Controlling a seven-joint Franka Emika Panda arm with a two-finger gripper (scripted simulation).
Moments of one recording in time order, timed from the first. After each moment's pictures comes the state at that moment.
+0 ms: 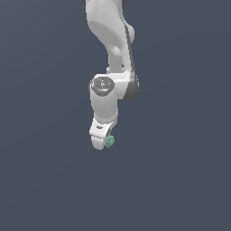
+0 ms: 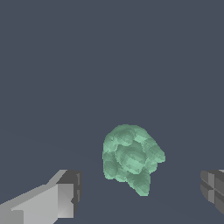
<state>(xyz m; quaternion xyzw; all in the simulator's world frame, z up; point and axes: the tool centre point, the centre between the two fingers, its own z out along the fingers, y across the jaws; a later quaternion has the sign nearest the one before) 0.023 -0.037 0.110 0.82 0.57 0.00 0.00</state>
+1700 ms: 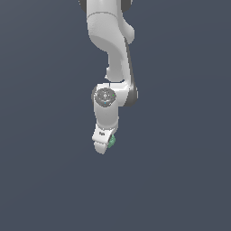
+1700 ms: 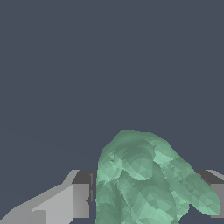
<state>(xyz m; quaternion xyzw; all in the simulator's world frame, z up) 0.023 -0.033 0.068 0.82 0.57 0.00 0.00</state>
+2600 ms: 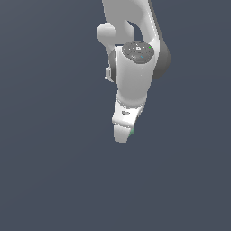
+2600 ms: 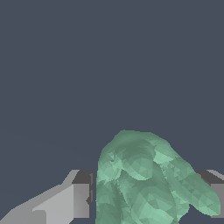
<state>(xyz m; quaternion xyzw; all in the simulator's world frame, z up) 0.042 0.047 0.213 0.82 0.58 0.00 0.00</state>
